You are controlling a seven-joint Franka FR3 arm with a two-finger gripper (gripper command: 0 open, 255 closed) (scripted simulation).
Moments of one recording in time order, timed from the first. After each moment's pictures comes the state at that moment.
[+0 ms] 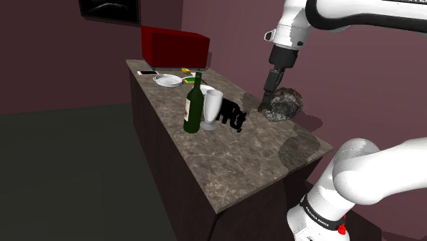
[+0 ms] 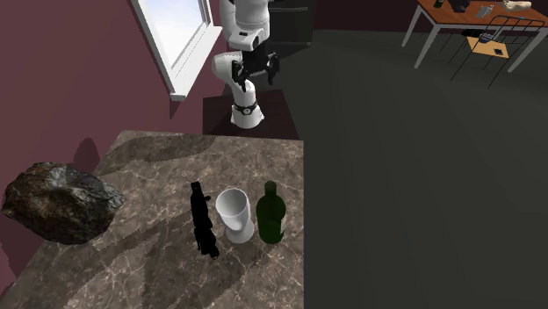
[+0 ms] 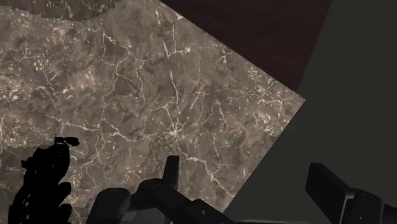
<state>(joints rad) 0.02 -0.75 0.06 -2.35 0.05 1.58 -0.17</state>
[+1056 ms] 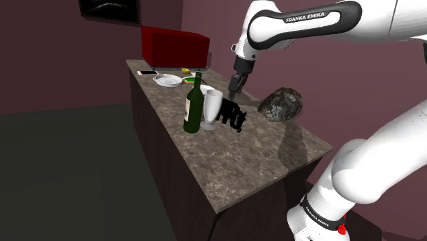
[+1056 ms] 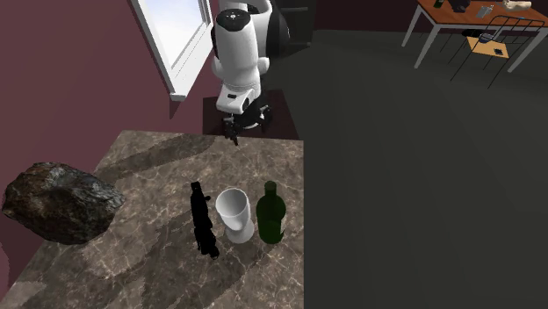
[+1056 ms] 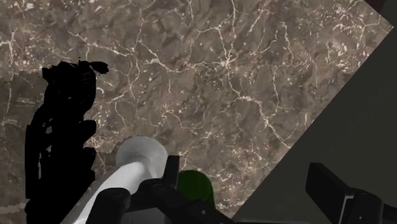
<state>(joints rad) -0.02 -0.30 -0.02 -2.20 0.01 1.93 -0.30</state>
